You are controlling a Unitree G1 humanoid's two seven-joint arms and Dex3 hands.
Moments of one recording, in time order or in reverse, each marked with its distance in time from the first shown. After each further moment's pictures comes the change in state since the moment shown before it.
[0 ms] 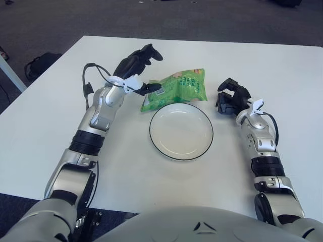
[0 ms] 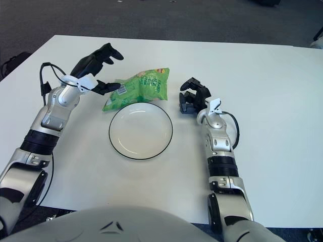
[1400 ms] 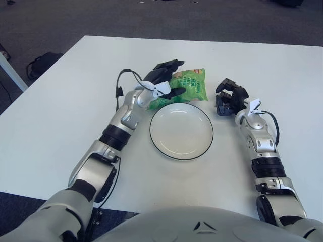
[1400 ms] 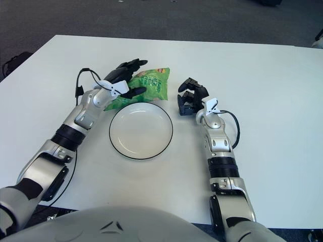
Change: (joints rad) left arm -0.122 -0.203 -0.175 0.203 0.076 0.184 -0.054; right arm 0.010 -0.022 0.051 -0.032 -0.045 0.004 -0.025
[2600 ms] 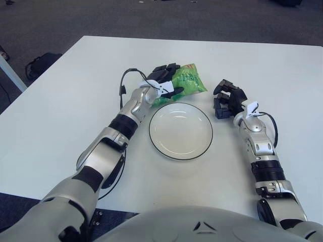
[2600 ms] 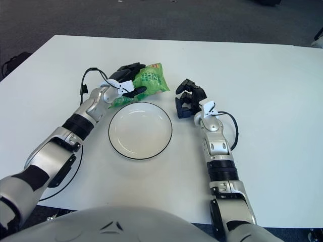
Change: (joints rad) left arm -0.133 -0.014 -0.066 0.324 0.096 -0.002 0.127; right arm 0.032 -0.001 0.037 -0.034 -0.040 -0.043 -0.014
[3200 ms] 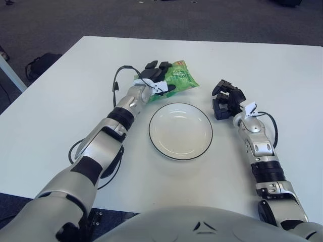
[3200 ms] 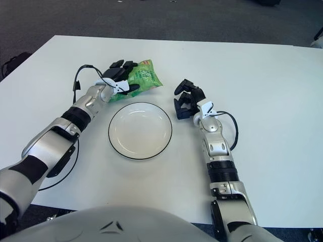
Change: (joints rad) left arm -0.103 0.038 -0.052 0.264 0.048 -0.102 0.150; right arm 0.005 -0.012 0.014 -0.005 -0.008 -0.008 0.001
